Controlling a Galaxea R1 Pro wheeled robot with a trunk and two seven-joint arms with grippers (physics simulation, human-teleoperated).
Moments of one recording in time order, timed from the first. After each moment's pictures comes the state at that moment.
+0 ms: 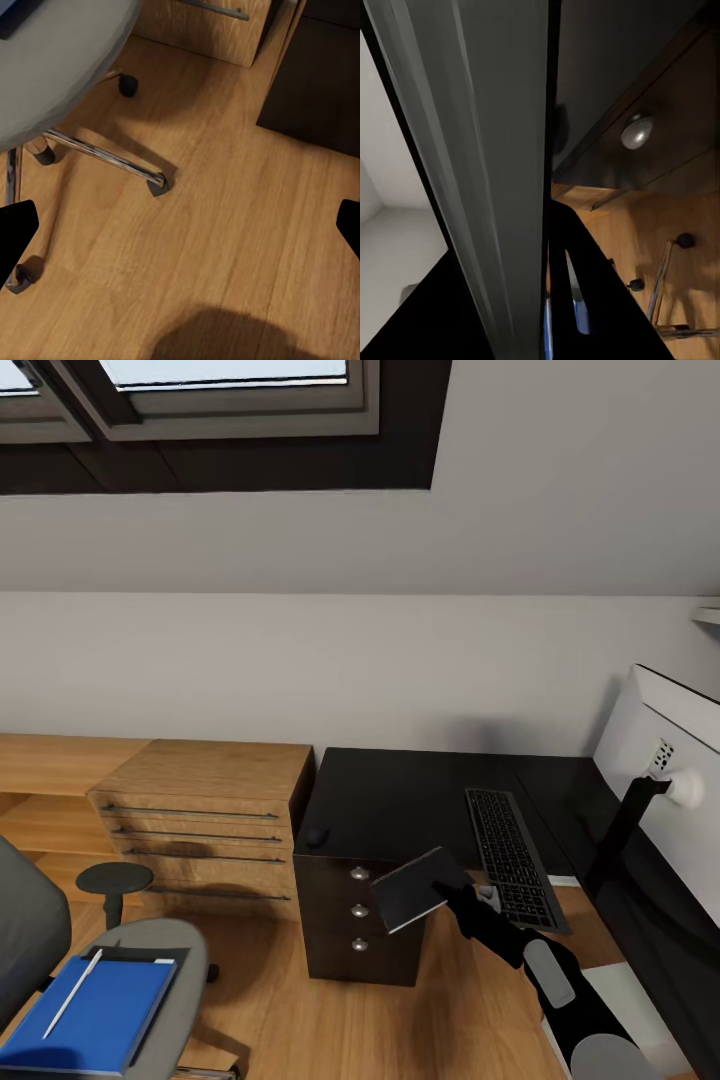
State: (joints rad) left arm -0.15 -0.05 0.06 -0.02 0.19 -0.85 0.07; right arm -0.53 -0.02 -0.26 -0.65 -0.74 0.60 0.61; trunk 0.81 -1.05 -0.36
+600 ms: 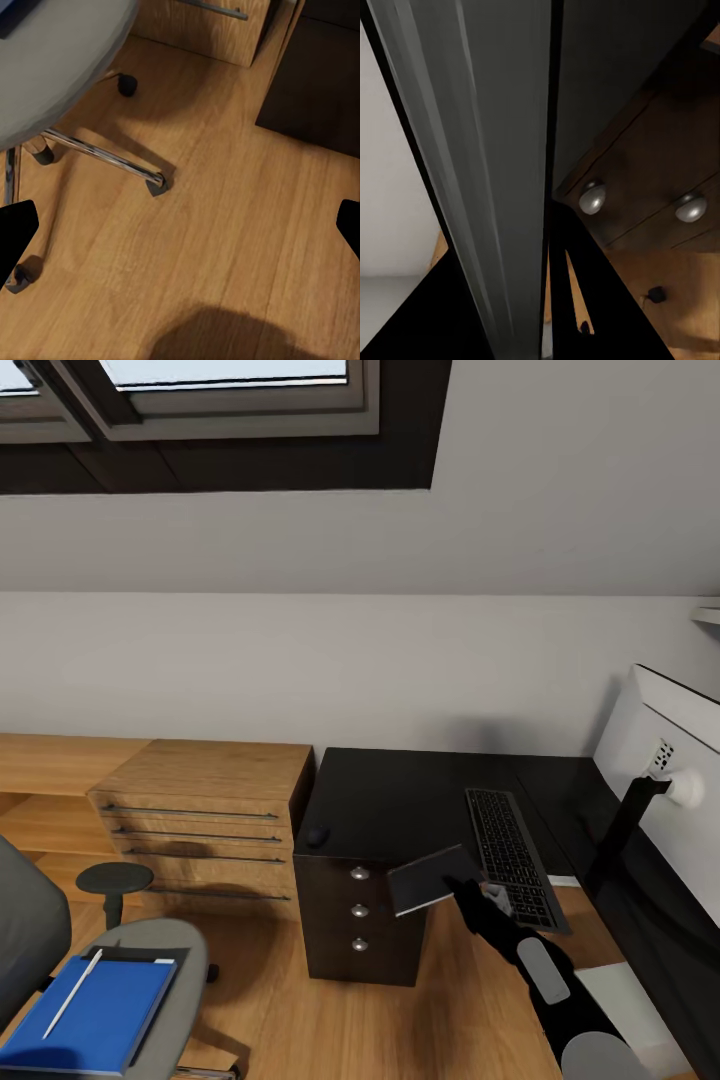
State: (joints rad) left arm -0.15 -0.06 0.06 -0.02 0.19 -0.85 0.07; right arm -0.53 0.01 -0.26 -0.65 -0.83 0.42 0.43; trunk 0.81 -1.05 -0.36
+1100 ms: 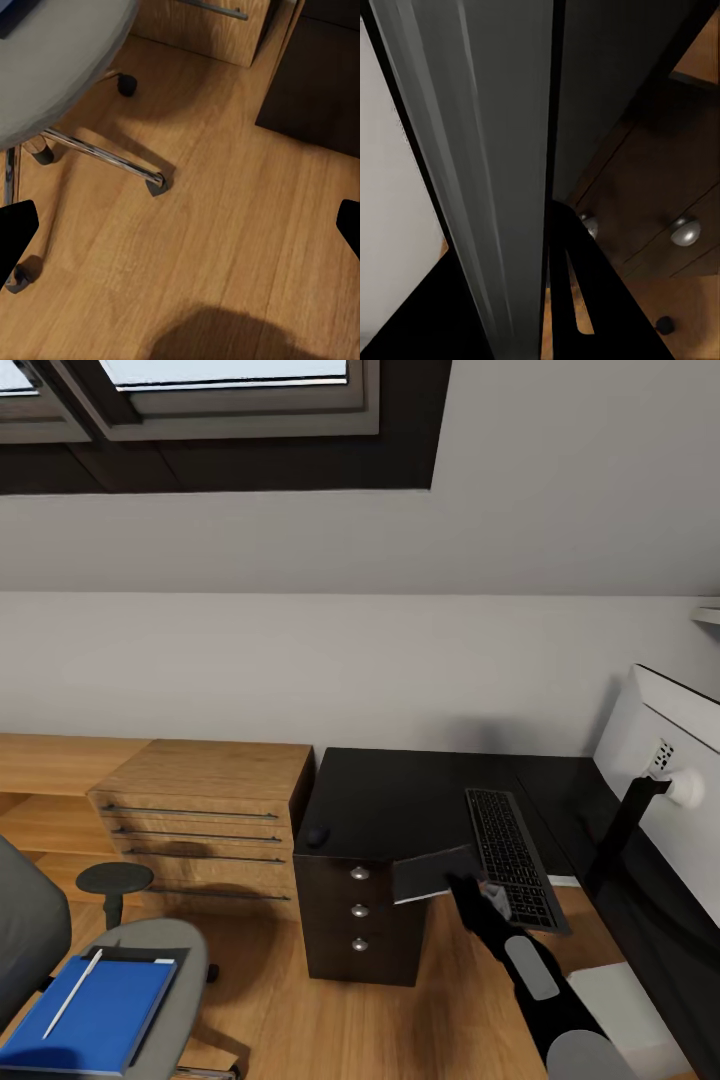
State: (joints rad) left arm -0.15 -0.06 0.06 -0.02 0.19 -0.85 0.07; right arm -0.54 0.05 -0.26 -0.65 -0.93 0.30 0.31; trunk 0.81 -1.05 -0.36
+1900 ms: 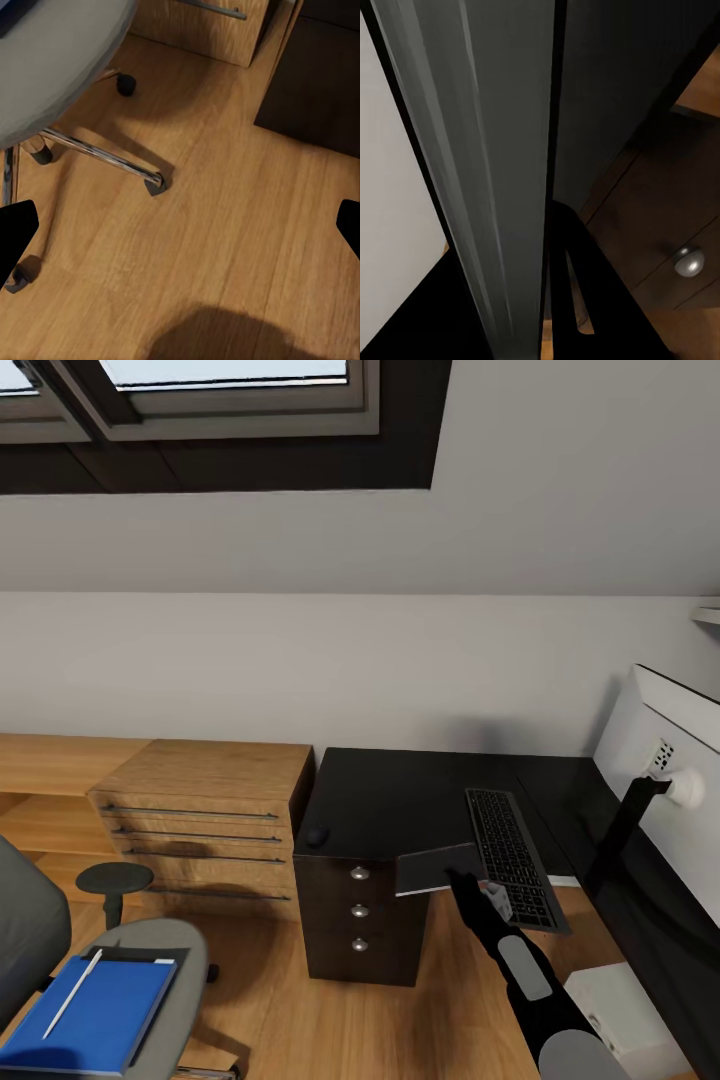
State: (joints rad) left arm -0.15 -0.06 0.06 -0.02 0.19 -0.85 0.07; right arm -0.54 0.07 -0.25 -0.65 -0.93 0.20 0.31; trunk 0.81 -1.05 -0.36
